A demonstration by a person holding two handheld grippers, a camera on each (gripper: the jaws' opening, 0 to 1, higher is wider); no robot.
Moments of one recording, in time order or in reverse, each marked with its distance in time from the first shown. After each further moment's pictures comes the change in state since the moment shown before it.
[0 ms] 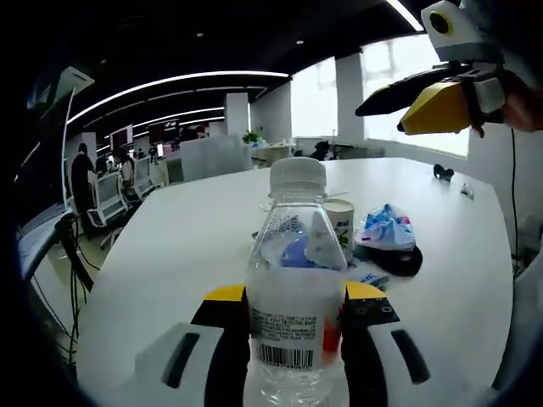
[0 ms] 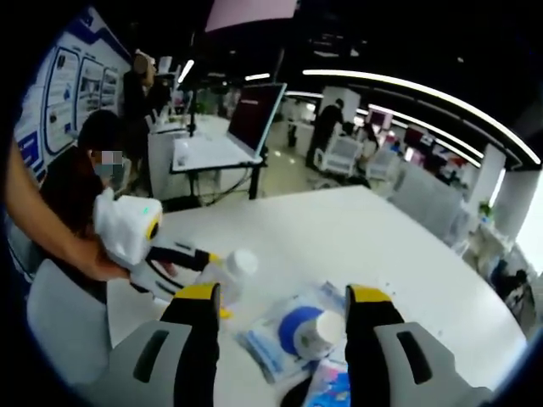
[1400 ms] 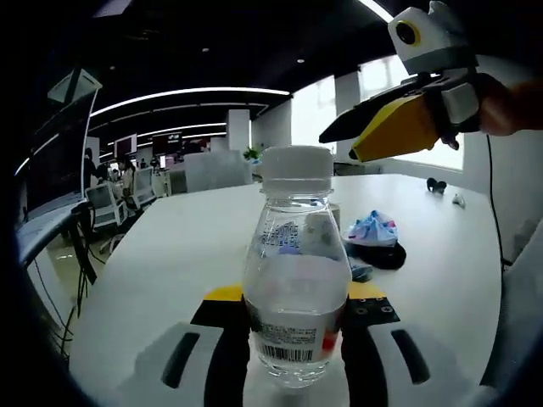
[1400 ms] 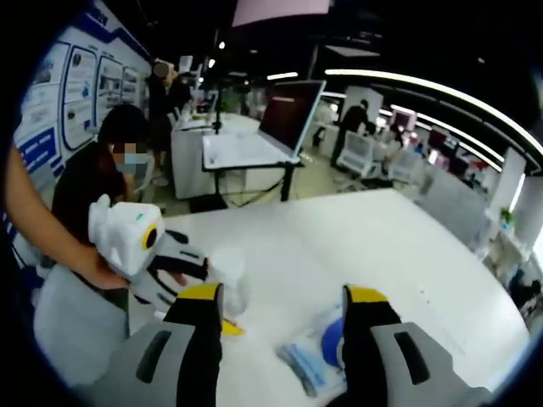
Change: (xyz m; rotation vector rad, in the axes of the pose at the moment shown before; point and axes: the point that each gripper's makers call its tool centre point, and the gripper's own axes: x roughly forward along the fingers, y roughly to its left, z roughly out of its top) left arm -0.041 -0.002 -0.015 -0.024 -0.087 -0.004; right arm 0.023 0.059 0.006 -0.022 0.001 0.115
